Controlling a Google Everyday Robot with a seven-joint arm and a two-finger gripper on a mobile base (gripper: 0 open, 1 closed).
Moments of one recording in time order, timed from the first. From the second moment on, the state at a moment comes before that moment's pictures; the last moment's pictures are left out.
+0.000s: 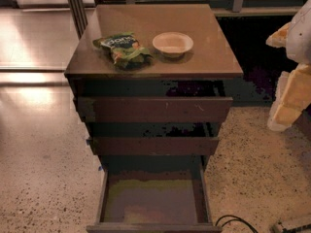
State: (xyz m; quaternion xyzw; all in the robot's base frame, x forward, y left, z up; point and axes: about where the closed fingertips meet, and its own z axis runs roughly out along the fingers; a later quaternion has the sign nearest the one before) arm 0.439 -0.216 0.975 -0.60 0.78 -0.04 0.16
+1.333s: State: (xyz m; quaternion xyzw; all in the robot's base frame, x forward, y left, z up) arm 0.602 -0.125 0.942 -0.67 0.70 -0.04 0.24
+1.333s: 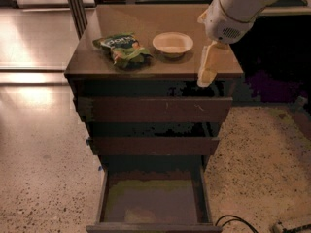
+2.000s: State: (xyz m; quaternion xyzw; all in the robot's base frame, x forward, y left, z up) arm 0.622 -0.104 0.942 -0.68 0.68 -0.04 0.26
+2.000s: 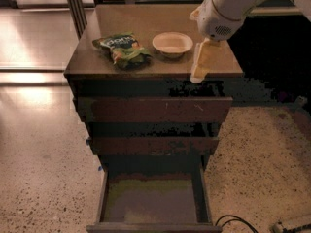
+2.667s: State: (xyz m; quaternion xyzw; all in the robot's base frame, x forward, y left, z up) arm 0.699 -0.026 0.938 -0.74 0.59 0.01 0.32
